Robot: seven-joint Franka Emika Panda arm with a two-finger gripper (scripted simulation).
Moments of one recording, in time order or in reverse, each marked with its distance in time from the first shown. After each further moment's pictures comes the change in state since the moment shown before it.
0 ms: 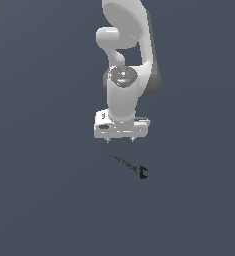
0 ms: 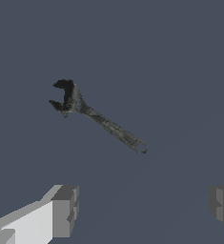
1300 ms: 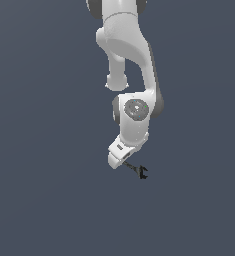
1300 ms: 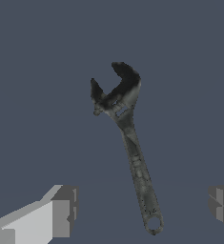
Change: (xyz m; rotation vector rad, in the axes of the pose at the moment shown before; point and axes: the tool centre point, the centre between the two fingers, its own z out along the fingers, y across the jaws) arm 0.037 -0.036 0.077 -0.004 -0.001 -0.693
